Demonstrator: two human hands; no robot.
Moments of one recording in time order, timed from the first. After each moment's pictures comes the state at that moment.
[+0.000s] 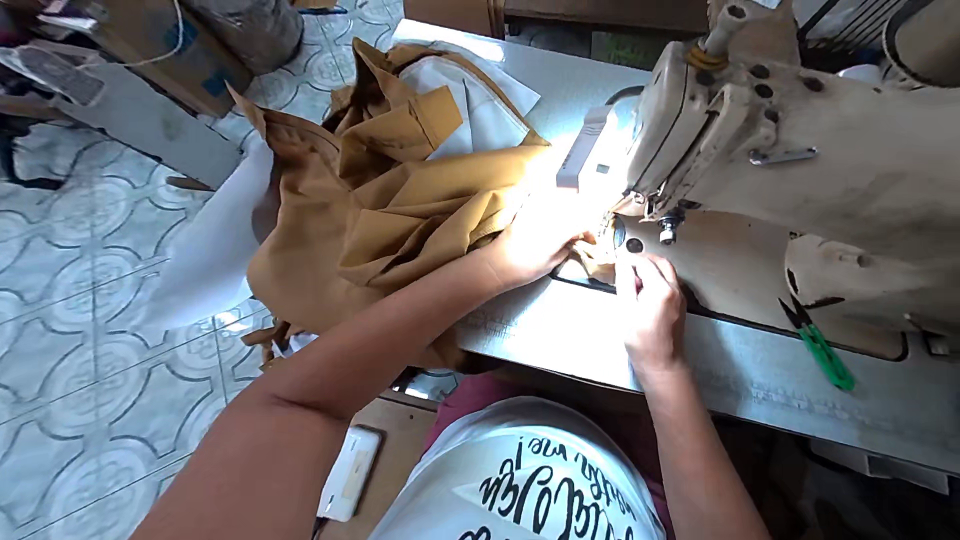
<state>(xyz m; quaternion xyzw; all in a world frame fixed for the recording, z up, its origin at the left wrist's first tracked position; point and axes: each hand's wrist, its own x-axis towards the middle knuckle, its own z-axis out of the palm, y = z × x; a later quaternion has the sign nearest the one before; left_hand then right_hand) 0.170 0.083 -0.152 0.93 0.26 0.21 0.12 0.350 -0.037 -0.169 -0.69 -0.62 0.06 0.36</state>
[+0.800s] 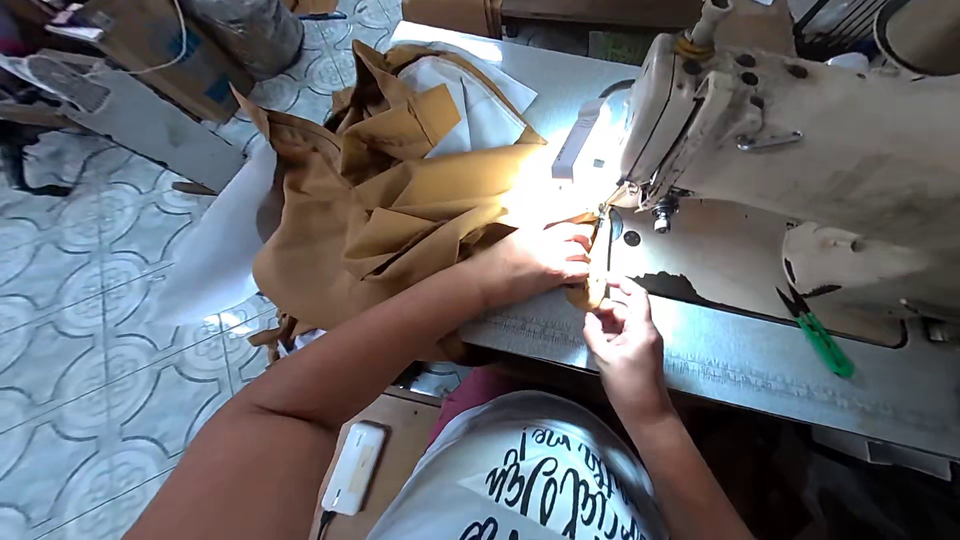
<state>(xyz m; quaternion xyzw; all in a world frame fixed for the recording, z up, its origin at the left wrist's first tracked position) 0.158 0.052 -0.135 0.98 0.10 0.16 0.07 0.316 -0.095 -0.162 -0.67 -0.56 0.22 0.44</state>
